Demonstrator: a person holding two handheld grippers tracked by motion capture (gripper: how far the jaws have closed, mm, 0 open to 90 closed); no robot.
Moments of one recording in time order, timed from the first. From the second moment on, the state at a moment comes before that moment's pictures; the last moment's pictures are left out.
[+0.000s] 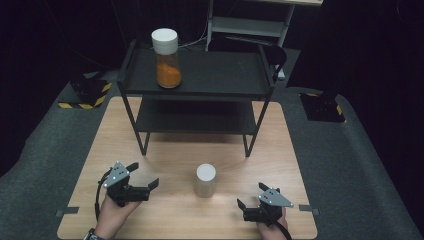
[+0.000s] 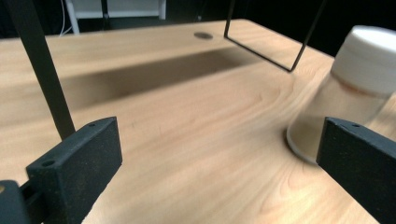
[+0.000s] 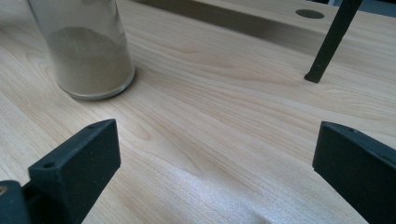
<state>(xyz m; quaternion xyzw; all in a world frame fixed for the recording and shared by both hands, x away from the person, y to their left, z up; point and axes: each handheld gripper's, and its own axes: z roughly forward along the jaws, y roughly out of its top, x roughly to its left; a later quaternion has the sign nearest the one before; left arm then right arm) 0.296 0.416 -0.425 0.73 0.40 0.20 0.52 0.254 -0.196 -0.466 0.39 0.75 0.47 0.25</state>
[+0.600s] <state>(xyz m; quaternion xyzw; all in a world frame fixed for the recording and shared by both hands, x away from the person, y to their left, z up) 0.281 0.414 -0.454 0.77 0.38 0.22 0.46 0.249 -0.196 -0.469 0.39 0.74 0.47 0.26</state>
